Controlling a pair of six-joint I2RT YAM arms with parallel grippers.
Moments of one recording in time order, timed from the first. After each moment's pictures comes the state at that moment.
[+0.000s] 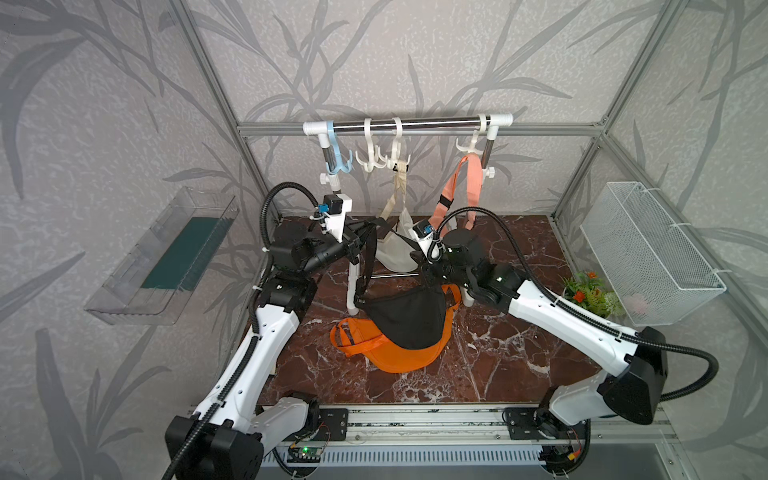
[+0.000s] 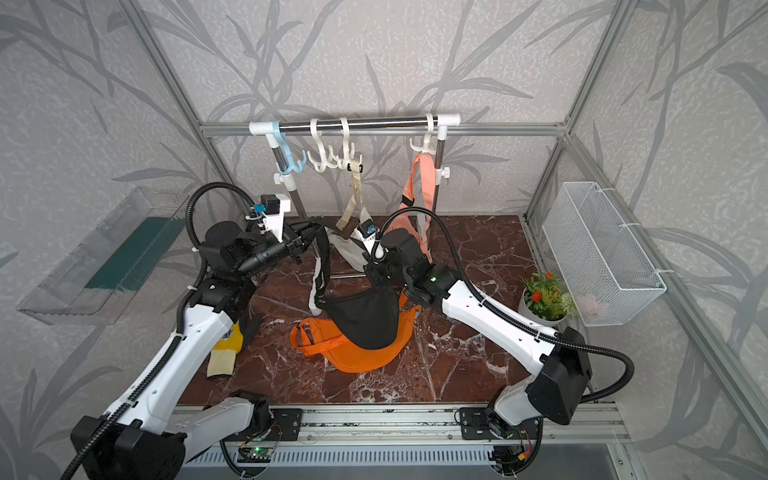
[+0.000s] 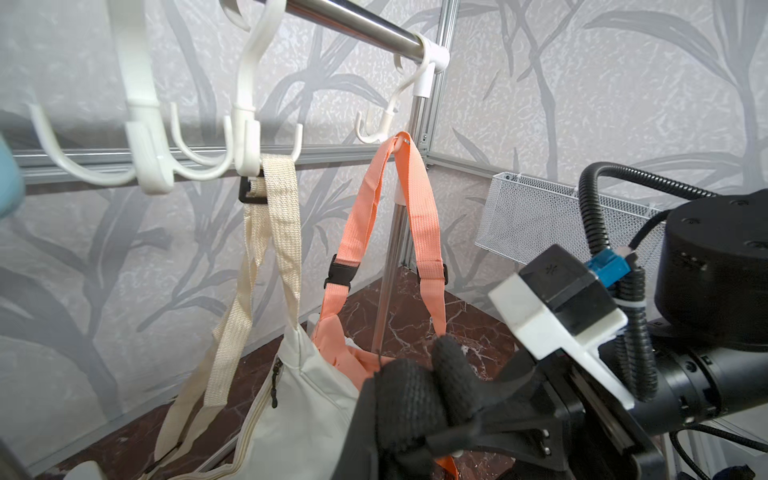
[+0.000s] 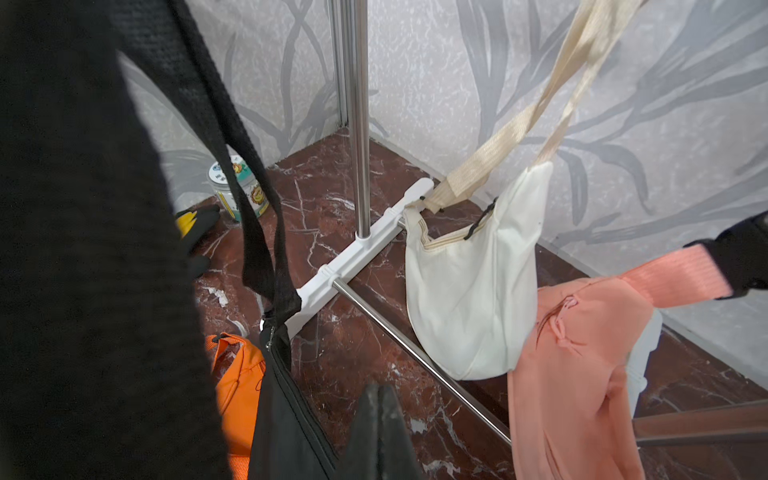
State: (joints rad) left arm -0.17 1.11 1.09 0.07 0.65 -0.14; right arm 0.82 1.48 1.37 -0.30 0.04 0.01
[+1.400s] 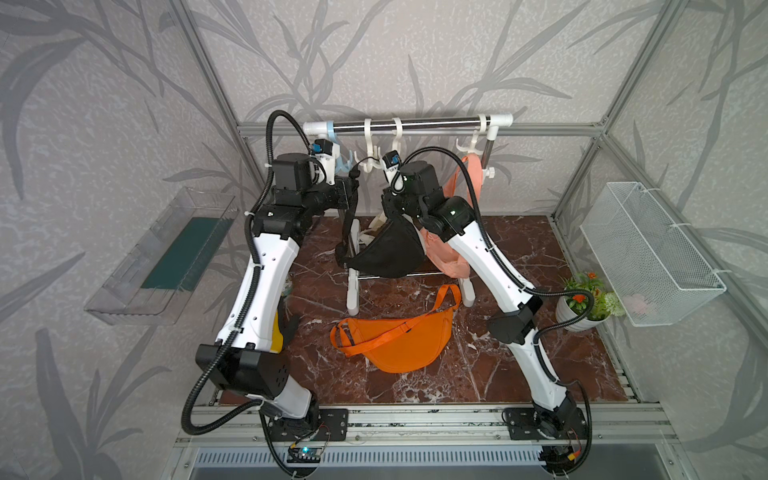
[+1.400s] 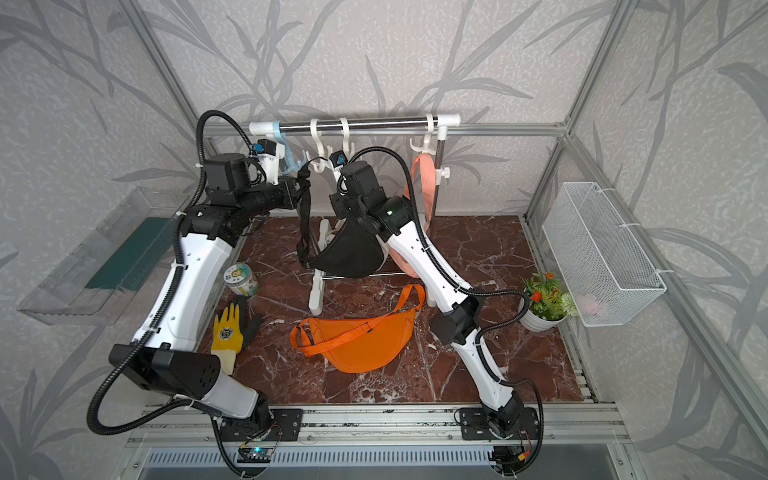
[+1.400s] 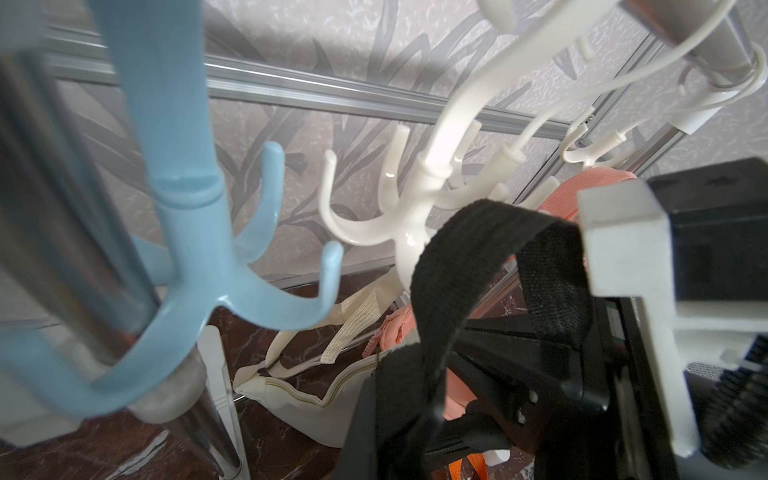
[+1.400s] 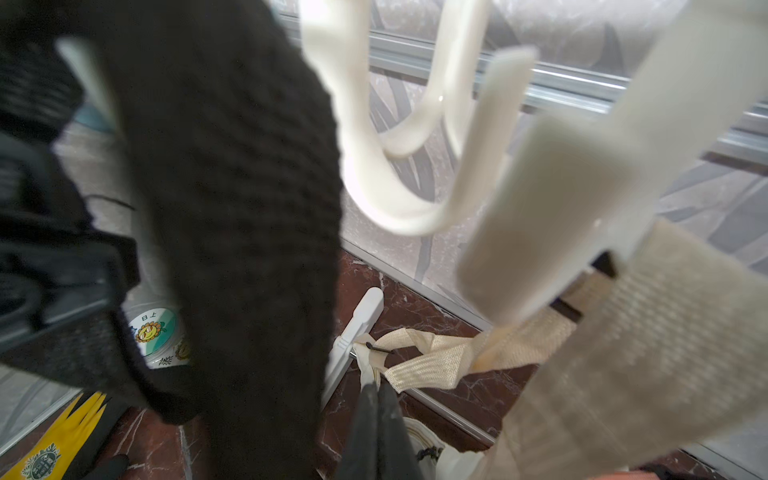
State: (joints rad) left arm -0.11 1.59 1.88 -0.63 0.44 -0.20; right arm 0.75 2.34 2.82 -0.82 0.13 0.06
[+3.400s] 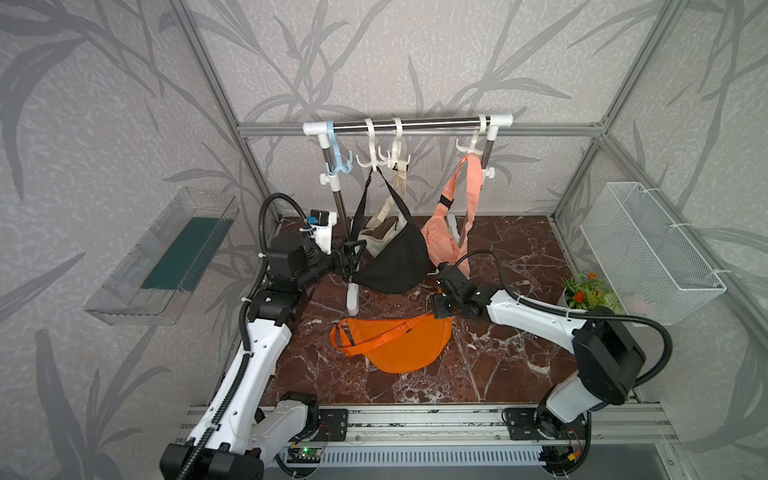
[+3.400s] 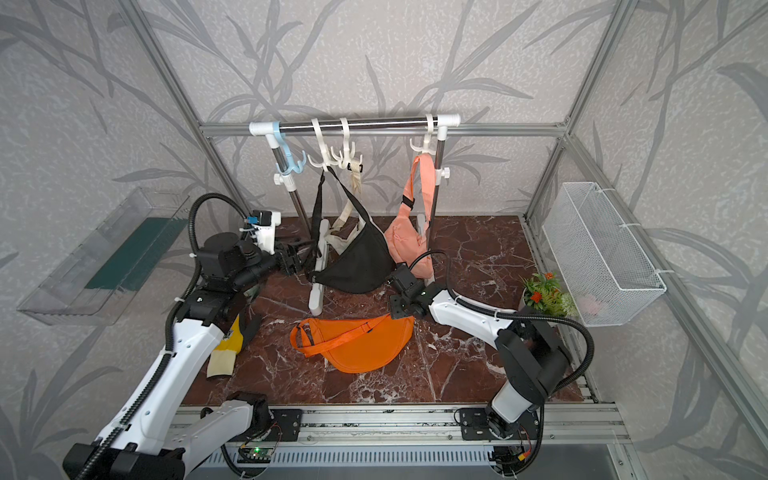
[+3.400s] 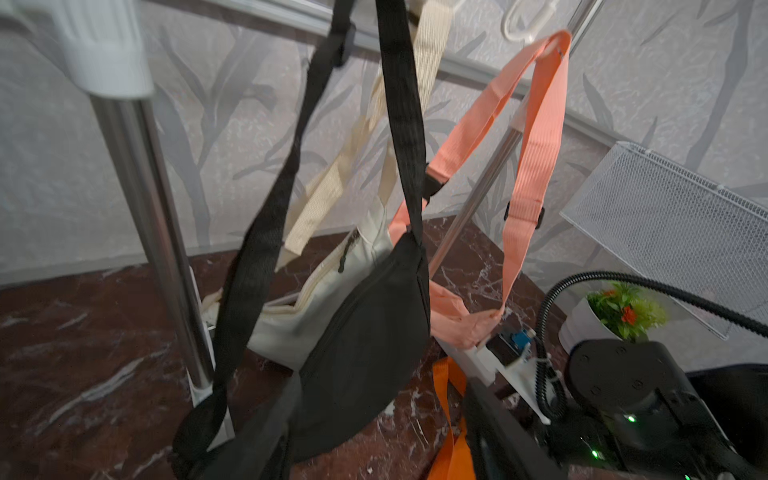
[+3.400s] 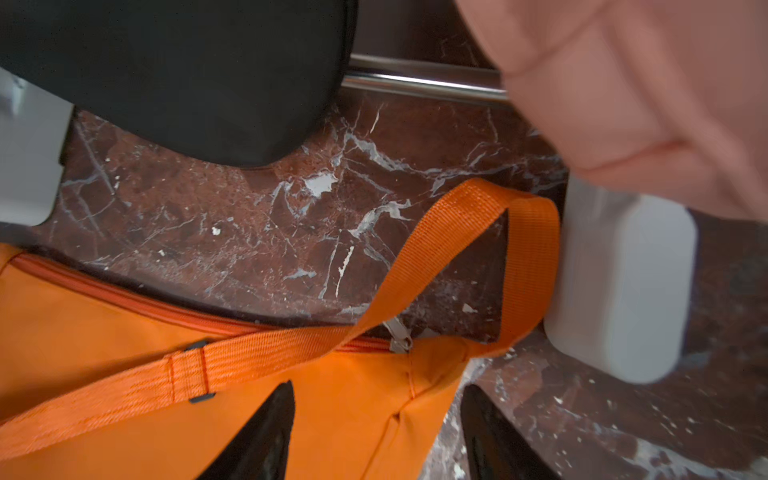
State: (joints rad) left arm -0.17 1.02 1.00 -0.27 0.45 -0.18; right arm 0.75 1.66 1.06 -0.44 0.16 0.51
